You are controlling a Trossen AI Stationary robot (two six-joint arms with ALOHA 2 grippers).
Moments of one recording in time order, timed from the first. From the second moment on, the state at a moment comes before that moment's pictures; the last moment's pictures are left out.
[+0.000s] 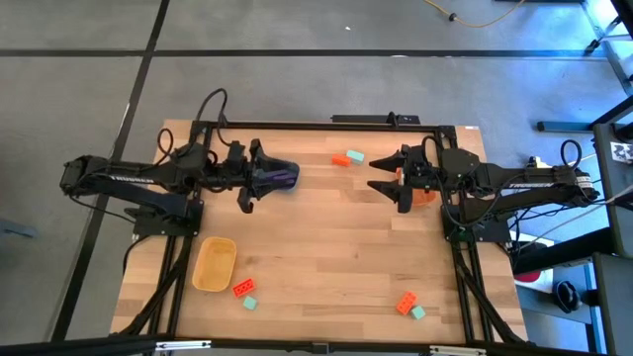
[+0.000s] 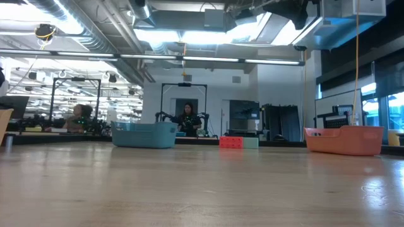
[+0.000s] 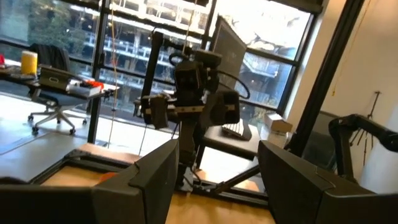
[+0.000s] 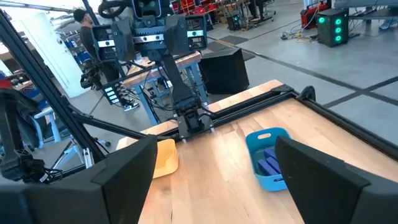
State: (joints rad) left arm 0.04 0.94 0.73 0.44 0.01 -0.27; right arm -0.01 0.87 0.76 0.02 0.11 0.36
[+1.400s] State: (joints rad) left arm 0.04 0.69 0.56 0.57 -0.06 -0.29; right arm 0.77 1.57 0.84 -0.49 -0.21 2.30
